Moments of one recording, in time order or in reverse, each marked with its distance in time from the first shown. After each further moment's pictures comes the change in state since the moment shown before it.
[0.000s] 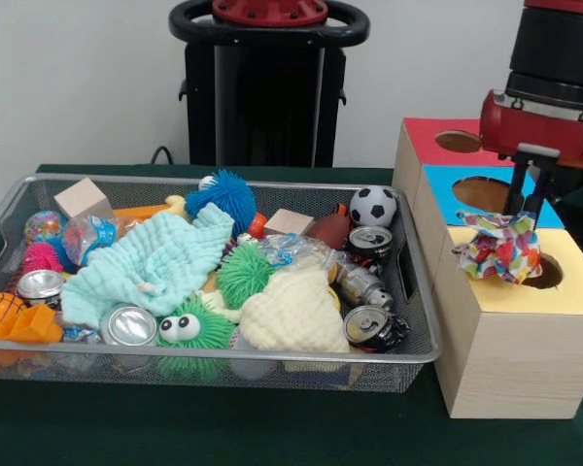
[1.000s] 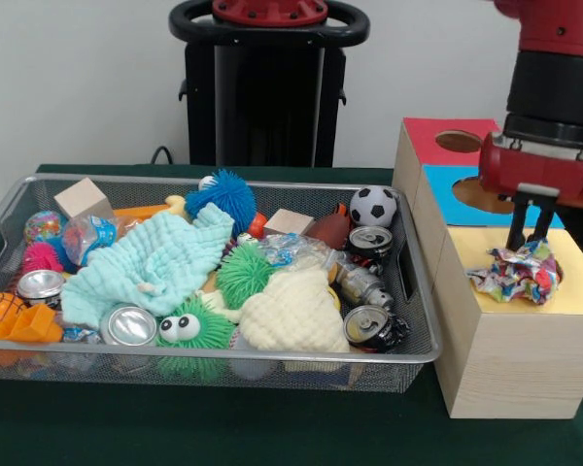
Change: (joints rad) arm -0.022 0.061 0.033 0.002 0.002 -0.164 0.000
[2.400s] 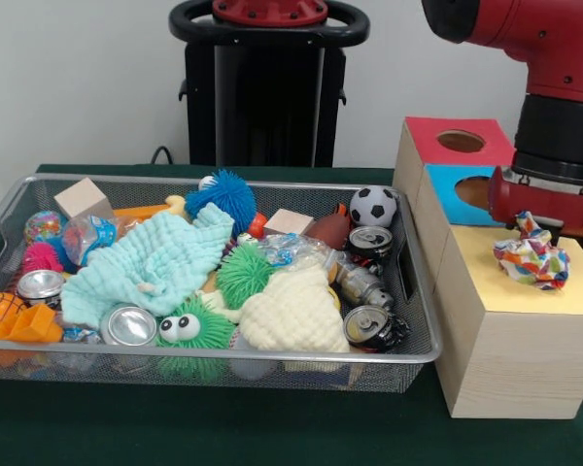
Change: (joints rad) arm 0.058 0.080 -0.016 -0.004 0.034 -0.045 0.000
